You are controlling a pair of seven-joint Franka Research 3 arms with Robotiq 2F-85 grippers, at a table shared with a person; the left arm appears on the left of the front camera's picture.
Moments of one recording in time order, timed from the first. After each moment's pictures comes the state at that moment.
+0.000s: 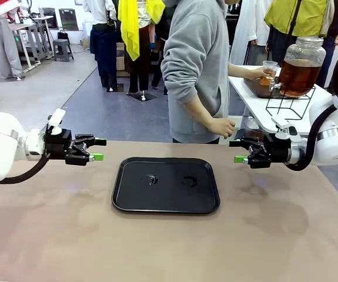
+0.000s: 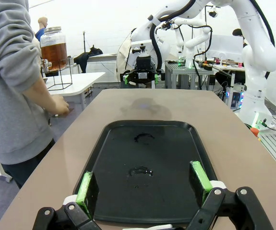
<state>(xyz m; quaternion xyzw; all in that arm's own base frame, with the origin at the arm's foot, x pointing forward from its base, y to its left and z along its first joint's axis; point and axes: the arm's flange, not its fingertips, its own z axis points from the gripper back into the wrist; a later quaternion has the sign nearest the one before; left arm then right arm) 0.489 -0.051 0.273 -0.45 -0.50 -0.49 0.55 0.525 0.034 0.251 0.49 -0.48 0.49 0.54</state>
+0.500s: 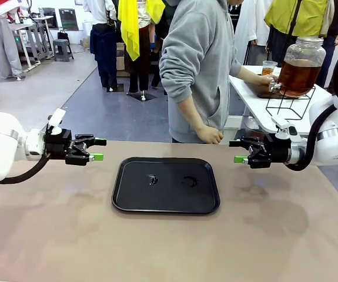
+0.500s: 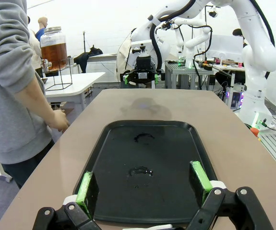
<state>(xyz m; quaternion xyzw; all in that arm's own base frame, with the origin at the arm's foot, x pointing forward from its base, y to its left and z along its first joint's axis) 0.489 -0.051 0.273 -0.45 -0.50 -0.49 0.55 0.525 0.034 0.251 0.49 -0.48 0.49 0.54</state>
